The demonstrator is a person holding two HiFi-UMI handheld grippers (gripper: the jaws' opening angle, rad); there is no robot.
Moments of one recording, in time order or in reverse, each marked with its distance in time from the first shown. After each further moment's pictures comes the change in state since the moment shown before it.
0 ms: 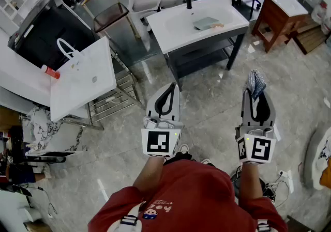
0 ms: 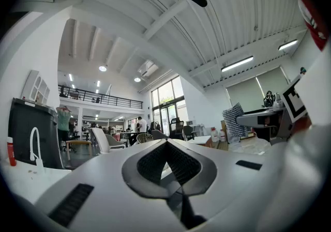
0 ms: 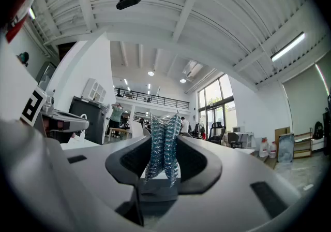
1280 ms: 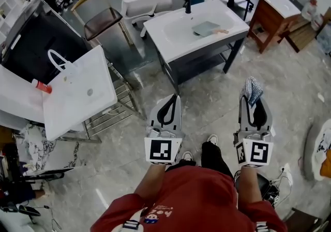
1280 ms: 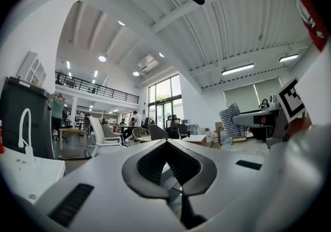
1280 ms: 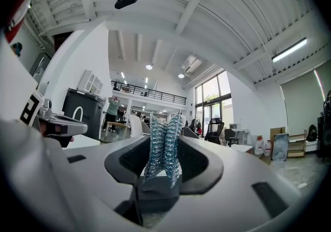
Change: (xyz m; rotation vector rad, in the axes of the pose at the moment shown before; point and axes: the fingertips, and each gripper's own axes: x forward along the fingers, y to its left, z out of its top) left arm 0.021 0.073 -0.045 -0.066 0.024 -0.084; right arm 0.050 0.064 -0.023 -0.013 0.063 -0.053
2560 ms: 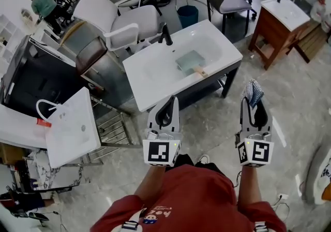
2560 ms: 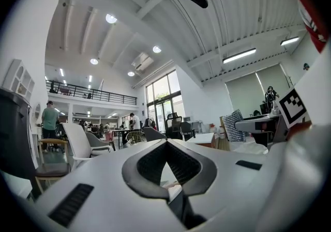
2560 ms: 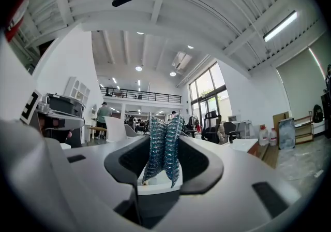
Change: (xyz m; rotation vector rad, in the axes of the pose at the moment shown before) left arm 0.312 -0.070 0.029 0.086 0.017 0.025; right arm 0.223 -0.244 -0.060 0.120 -0.012 -0.010
